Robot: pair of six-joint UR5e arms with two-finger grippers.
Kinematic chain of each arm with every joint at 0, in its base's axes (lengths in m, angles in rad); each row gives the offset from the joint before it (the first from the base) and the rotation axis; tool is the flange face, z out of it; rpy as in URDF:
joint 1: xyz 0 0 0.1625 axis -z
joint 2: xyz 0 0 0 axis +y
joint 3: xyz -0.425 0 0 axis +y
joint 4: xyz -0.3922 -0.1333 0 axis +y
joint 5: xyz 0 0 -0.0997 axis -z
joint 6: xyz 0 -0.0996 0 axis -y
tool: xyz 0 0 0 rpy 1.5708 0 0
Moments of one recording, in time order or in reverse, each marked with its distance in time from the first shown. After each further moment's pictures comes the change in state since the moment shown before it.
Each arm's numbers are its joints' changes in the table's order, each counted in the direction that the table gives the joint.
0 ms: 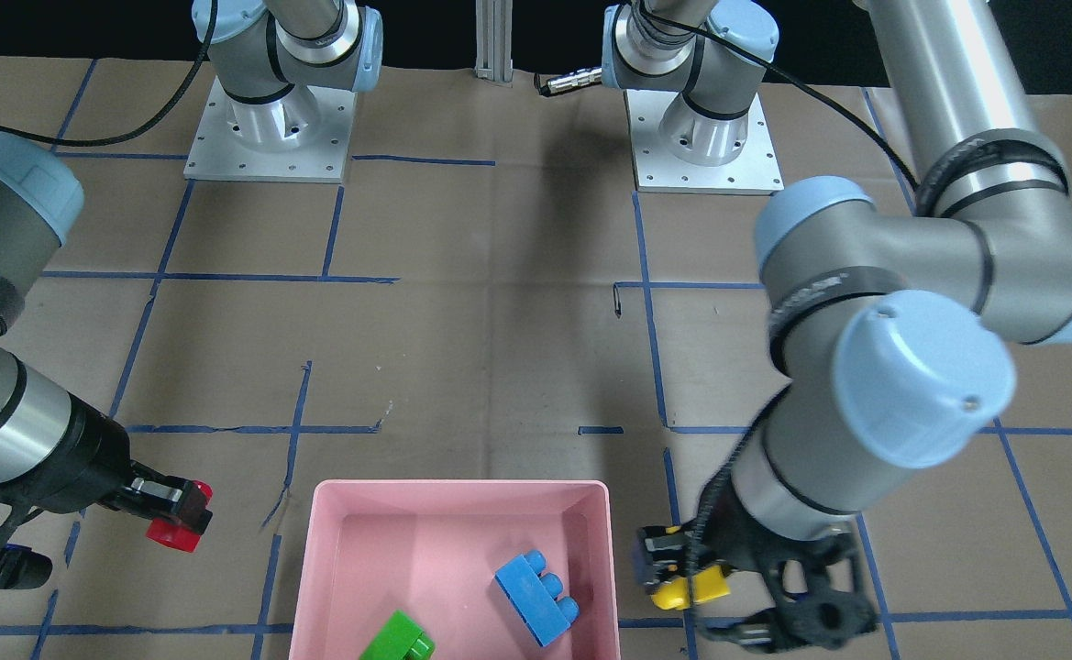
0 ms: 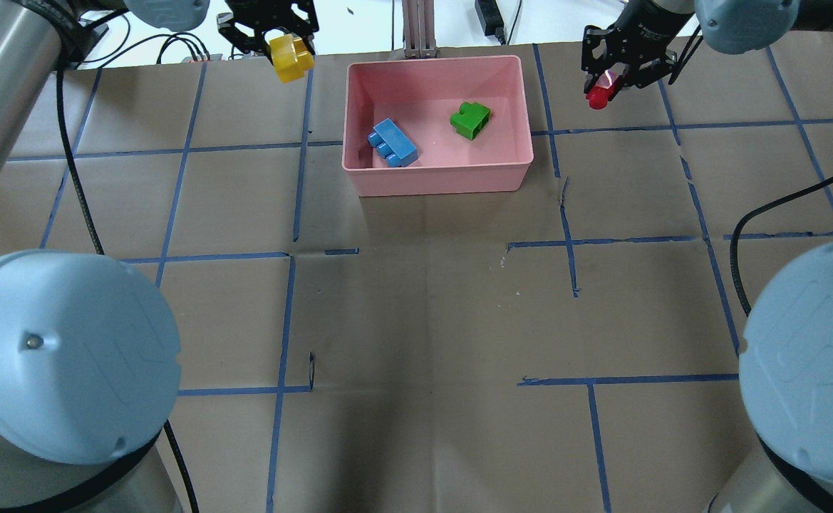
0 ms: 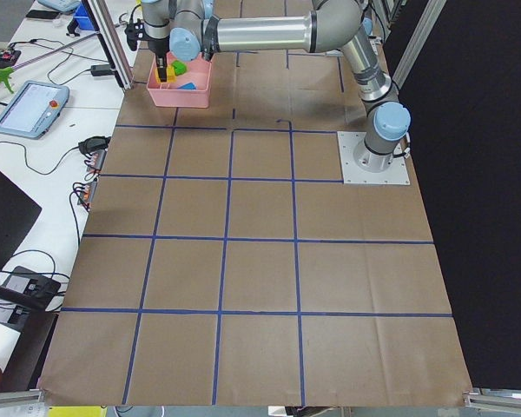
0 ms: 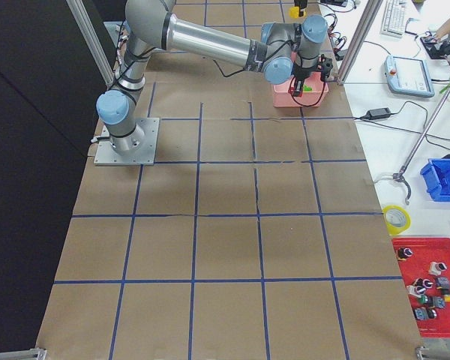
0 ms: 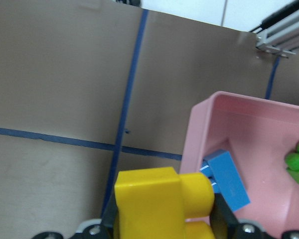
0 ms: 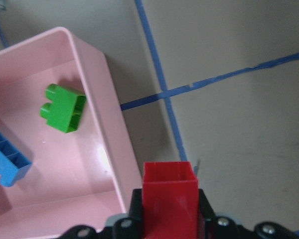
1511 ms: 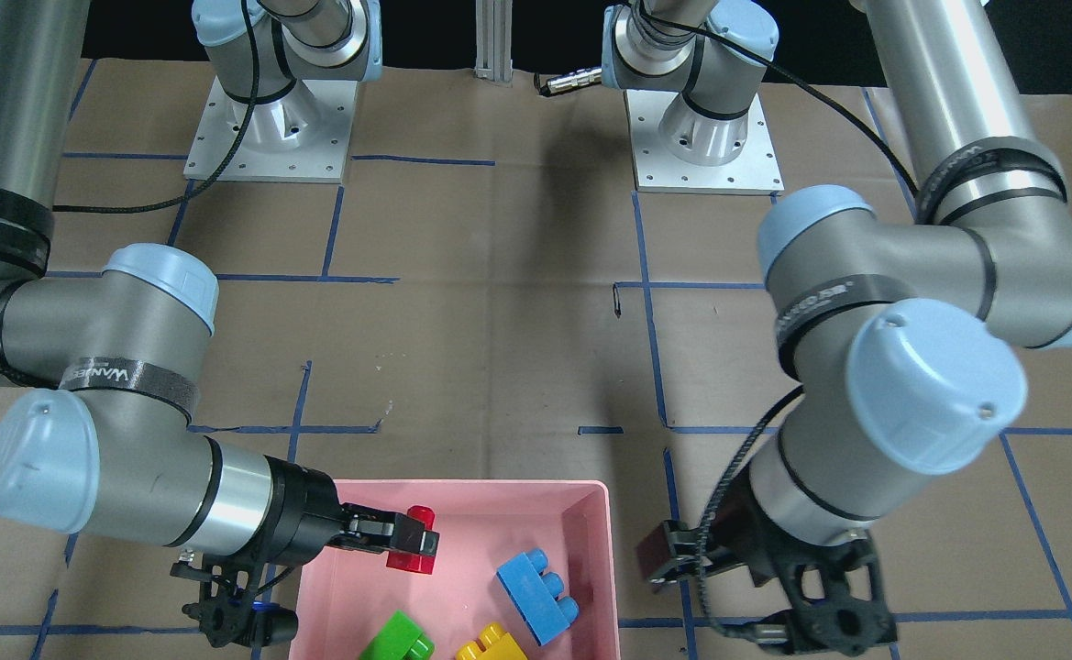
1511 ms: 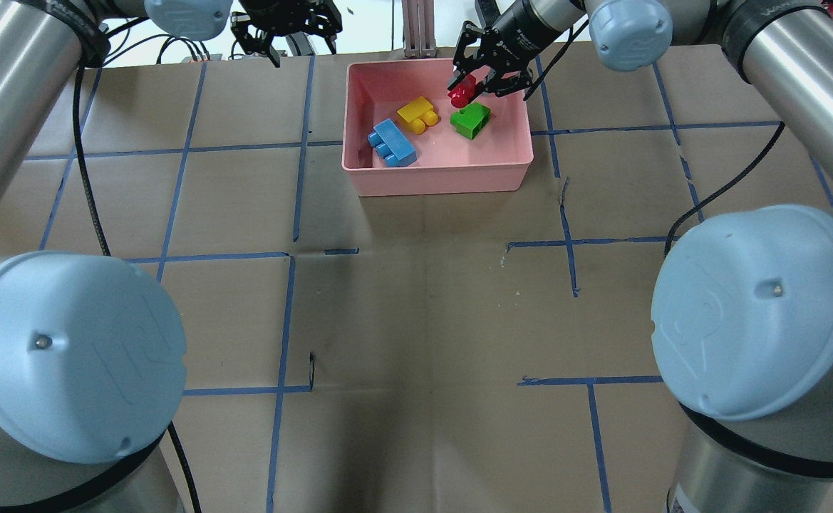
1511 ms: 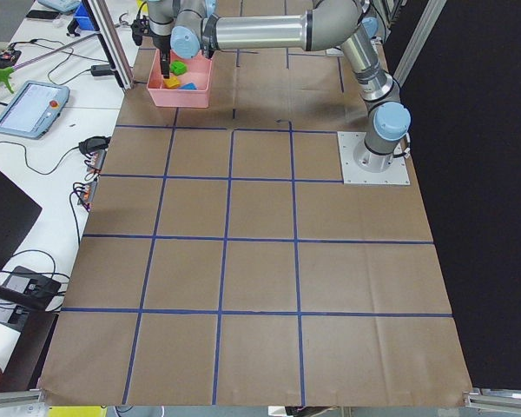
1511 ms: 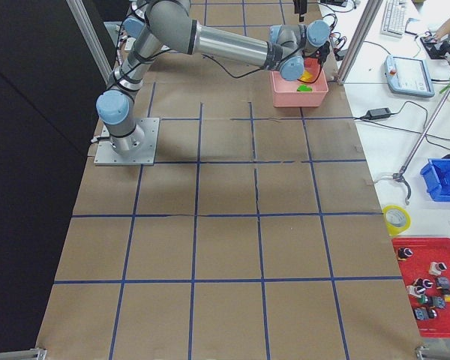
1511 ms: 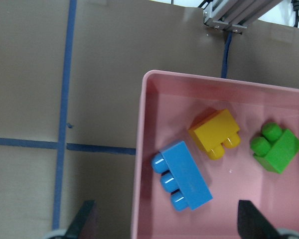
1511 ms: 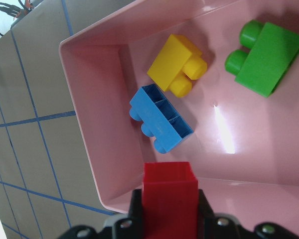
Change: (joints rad) left arm -0.077 -0.028 0.016 0.009 0.029 0.158; right arm -0.146 -0.173 0.094 0.025 0.401 0.068
